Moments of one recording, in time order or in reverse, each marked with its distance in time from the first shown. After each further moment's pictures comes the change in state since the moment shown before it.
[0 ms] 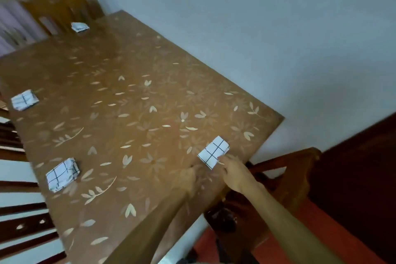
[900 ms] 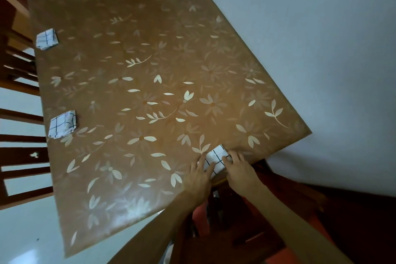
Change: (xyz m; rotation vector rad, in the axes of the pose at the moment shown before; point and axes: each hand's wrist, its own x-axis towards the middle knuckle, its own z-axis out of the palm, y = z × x) left_hand 0.066 0.078 0.095 0.367 0.063 -0.188; right_hand 0.076 0.115 -0.022 -0.395 -0.309 -0.334
